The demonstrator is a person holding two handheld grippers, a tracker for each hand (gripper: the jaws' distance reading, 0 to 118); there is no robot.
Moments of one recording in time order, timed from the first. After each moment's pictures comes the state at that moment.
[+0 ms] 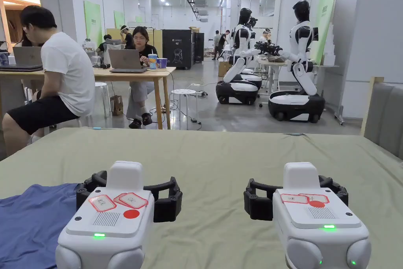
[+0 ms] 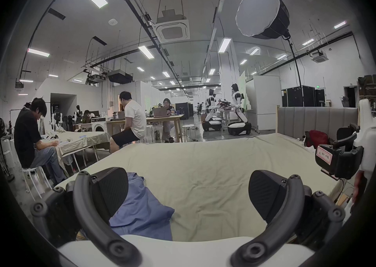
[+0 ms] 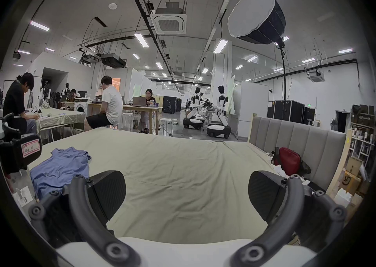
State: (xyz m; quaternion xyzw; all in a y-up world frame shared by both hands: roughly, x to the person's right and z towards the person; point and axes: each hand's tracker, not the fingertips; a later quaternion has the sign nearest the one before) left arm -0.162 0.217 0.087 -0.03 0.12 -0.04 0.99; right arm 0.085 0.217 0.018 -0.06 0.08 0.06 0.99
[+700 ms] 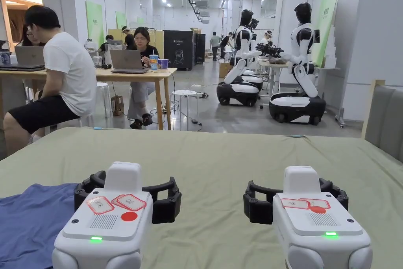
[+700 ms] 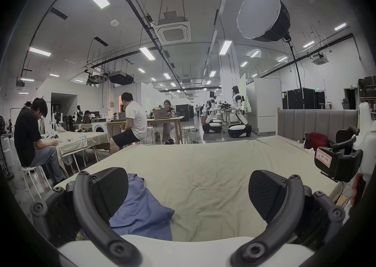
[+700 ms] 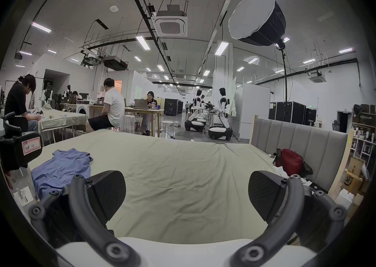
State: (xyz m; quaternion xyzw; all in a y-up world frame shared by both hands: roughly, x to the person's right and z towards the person) left arm -0.163 0.217 0.091 -0.02 0.12 -0.03 0.99; right arm 0.085 0.214 0.022 -0.05 0.08 0.05 0.99
